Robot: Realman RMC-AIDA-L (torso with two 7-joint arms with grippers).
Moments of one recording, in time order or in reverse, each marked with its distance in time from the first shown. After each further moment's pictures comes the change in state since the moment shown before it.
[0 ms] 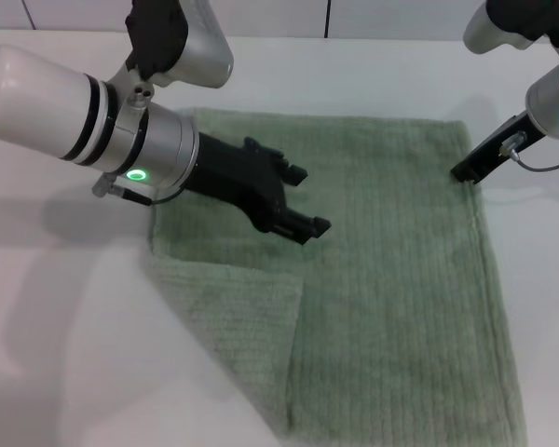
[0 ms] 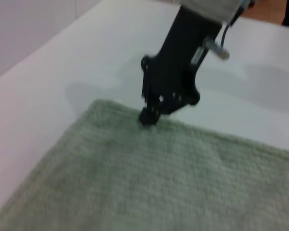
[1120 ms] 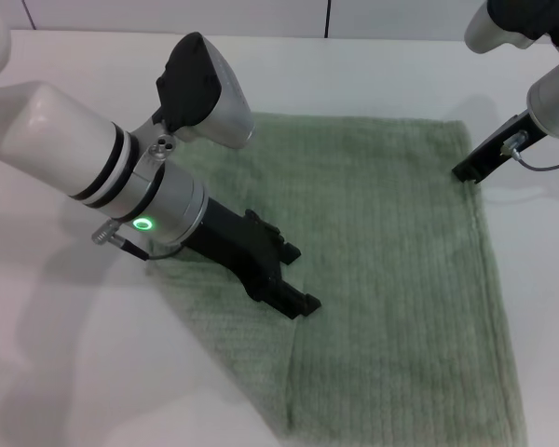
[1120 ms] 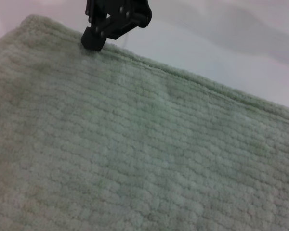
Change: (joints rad) left arm -0.034 -0.015 0.046 -0.078 0.086 0.105 -0.079; right arm 0.001 -0.003 -0.005 0.002 0.000 -0.001 0.000
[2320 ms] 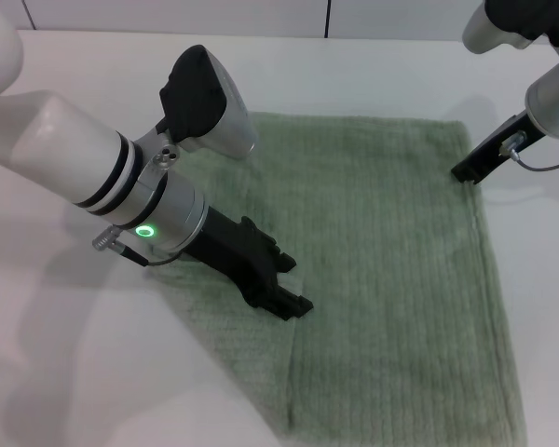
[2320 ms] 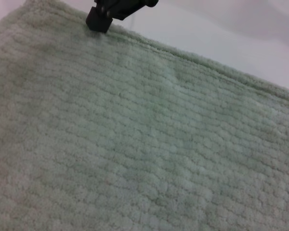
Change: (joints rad) left arm -0.004 0.005 0.047 -0.028 0.001 -0.040 -0.025; right arm 0.004 0.001 -0.002 0.006 0.000 0.001 0.000
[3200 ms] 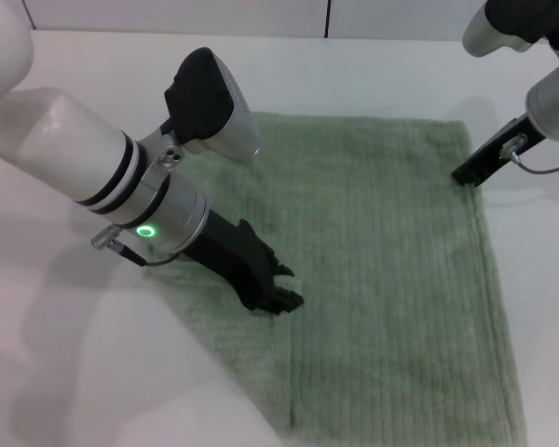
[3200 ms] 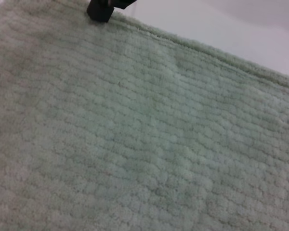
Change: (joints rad) left arm -0.014 -0.002 0.009 0.004 0.035 0.012 -0.027; right arm 0.001 -0.001 -0.001 0.008 -0.001 0.001 0.000
